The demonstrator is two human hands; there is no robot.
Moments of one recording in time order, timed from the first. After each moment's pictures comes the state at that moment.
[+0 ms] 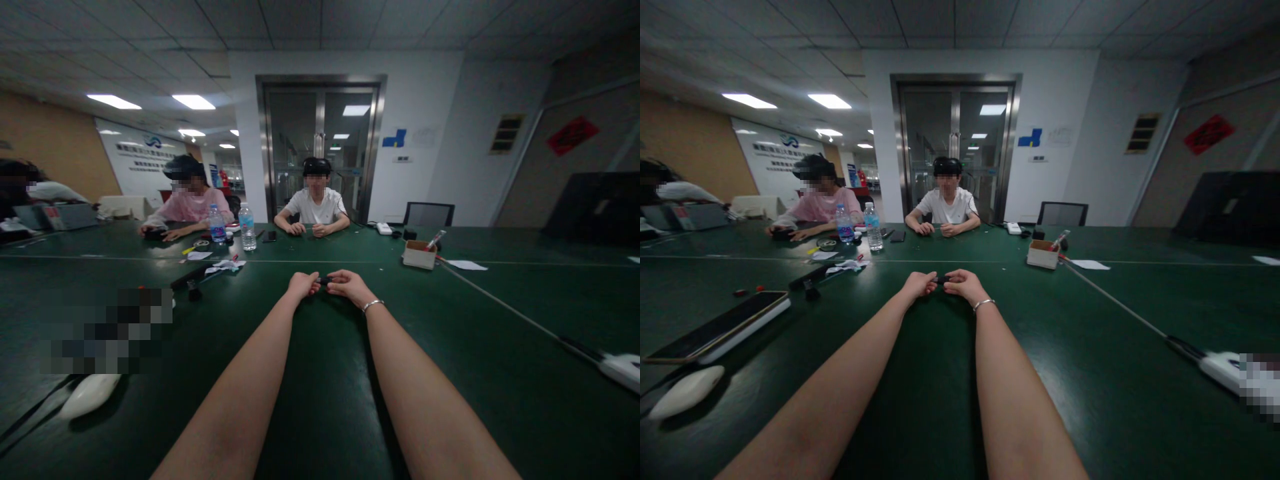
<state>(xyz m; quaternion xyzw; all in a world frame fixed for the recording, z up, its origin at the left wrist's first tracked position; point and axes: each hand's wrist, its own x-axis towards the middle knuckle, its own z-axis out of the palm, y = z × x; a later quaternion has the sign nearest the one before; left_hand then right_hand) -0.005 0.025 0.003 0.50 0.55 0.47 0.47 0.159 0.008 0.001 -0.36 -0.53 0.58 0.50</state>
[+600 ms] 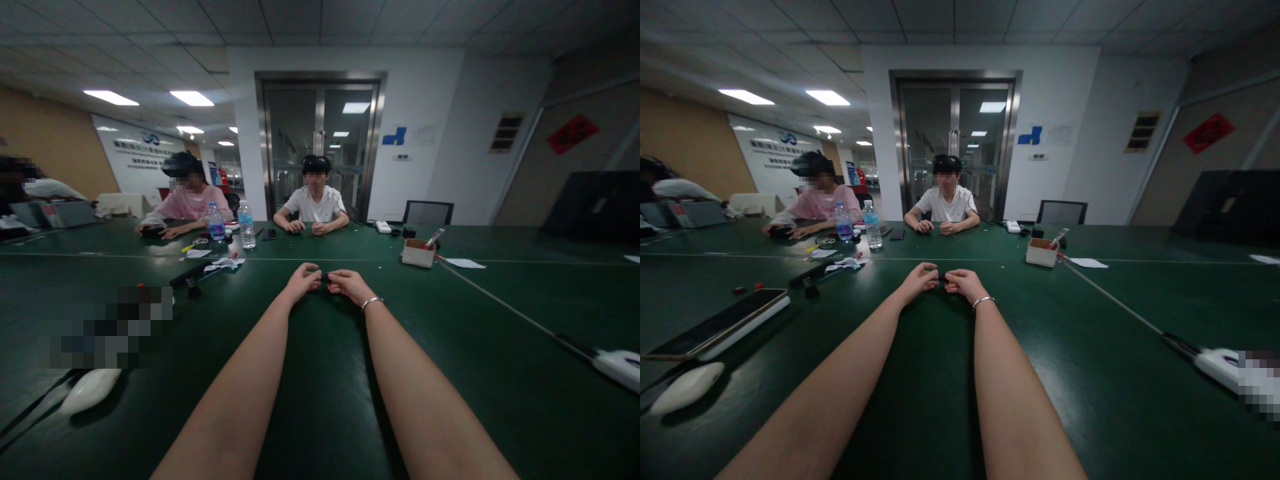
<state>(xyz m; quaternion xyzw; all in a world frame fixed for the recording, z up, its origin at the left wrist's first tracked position) -0.011 0.008 0.003 0.58 0.42 0.51 0.48 0.158 0.007 0.006 -0.37 -0.50 0.60 0.50</state>
